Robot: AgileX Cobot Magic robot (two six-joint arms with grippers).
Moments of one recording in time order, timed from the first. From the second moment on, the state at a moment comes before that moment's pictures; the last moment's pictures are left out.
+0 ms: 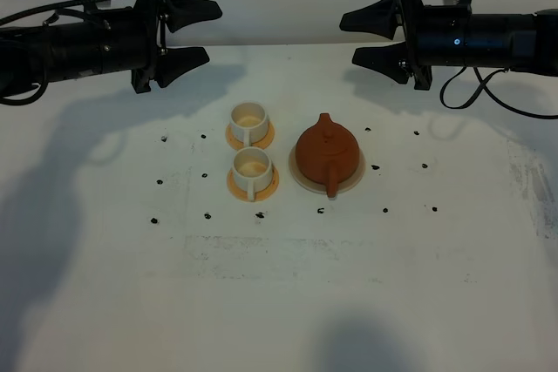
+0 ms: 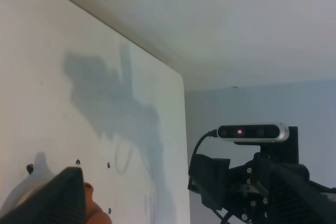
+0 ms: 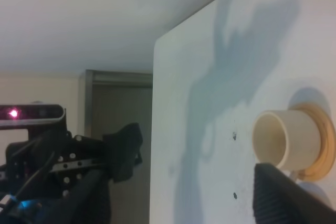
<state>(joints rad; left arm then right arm) -0.04 2.13 -1.42 -1.67 0.82 0.77 0.13 2.20 -1.56 1.57 1.04 -0.71</state>
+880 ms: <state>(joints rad) -0.04 2.10 -1.43 -1.63 0.82 1.07 0.13 2.19 -1.57 1.39 0.99 -0.83</state>
